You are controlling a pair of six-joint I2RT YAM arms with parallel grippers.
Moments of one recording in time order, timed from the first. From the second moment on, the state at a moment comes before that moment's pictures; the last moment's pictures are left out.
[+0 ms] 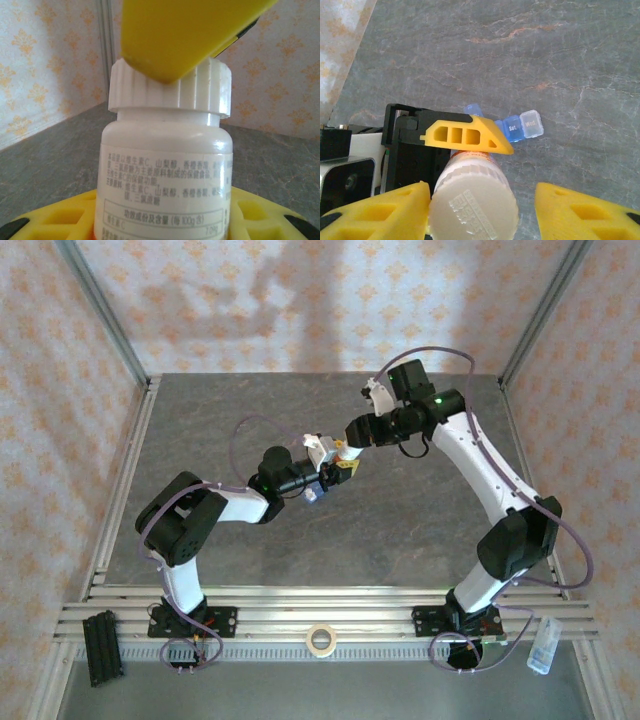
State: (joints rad) left arm -0.57 1.83 0.81 1.06 0.51 -0.02; right arm 0.40 1.63 1.66 -1.00 -0.47 0.14
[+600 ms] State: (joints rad) left arm -0.57 1.83 0.81 0.98 0.52 -0.02; right arm 0.50 1.47 1.37 -0.71 -0.21 0.72
